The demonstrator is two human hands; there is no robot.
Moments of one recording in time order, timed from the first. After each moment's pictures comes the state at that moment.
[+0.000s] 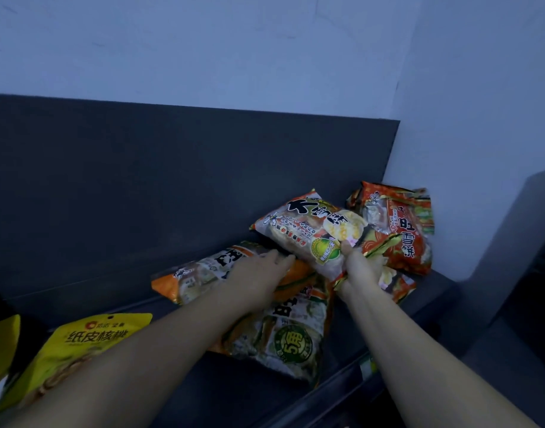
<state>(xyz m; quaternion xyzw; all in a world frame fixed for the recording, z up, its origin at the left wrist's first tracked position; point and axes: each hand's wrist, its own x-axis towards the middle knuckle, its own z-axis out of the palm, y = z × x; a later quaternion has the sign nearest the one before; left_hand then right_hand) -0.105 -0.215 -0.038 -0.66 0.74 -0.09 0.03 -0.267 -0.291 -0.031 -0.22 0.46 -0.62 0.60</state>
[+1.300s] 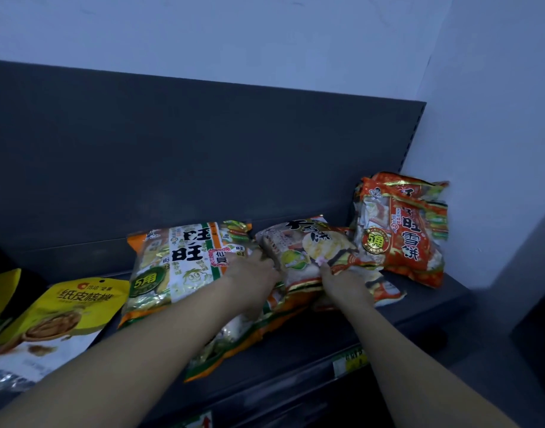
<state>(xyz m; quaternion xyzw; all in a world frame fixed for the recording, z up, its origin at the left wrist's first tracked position) -0.165 -0.217 -0.045 -0.71 0.67 -0.02 0.21 -0.316 -0.329 -0.090 -0.70 0.65 -0.11 0.27</state>
